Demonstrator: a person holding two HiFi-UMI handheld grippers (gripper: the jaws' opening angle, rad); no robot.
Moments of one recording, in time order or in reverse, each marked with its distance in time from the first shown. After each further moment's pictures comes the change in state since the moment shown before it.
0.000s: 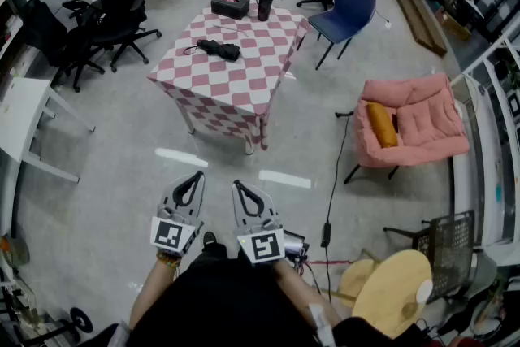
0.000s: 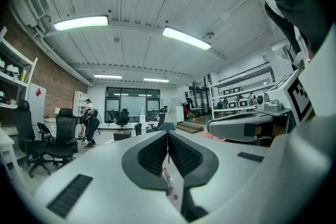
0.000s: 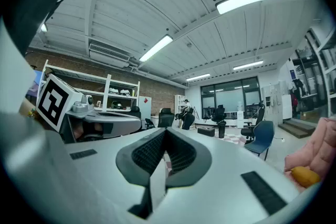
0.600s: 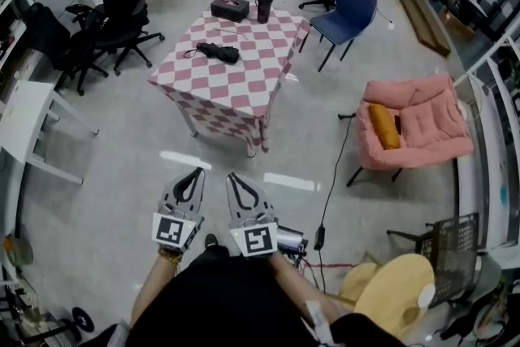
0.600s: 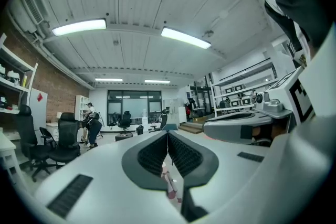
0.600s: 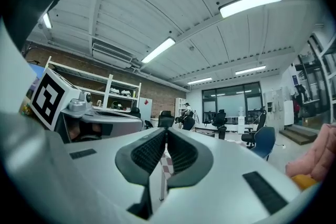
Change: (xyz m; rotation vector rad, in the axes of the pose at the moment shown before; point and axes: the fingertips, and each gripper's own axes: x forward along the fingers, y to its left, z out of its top) left arm 0.022 -0.006 0.005 0.030 -0.029 0.028; right arm 0.015 -0.018 0.005 -0.034 -0.029 0.016
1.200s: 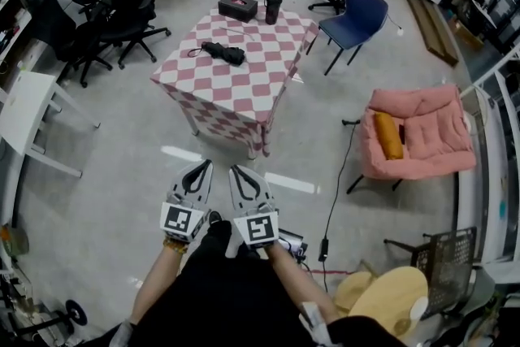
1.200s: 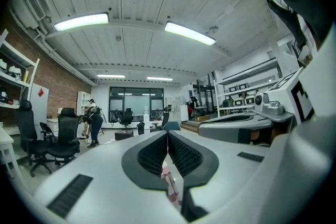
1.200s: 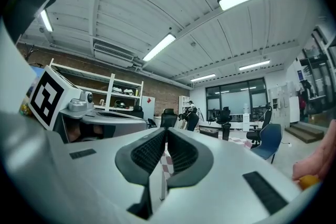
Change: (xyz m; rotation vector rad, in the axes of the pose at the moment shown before) left arm 0.057 0.012 -0.021 -0.021 0.019 0.030; right arm 0.044 -0.035 -0.029 0.014 0.007 0.051
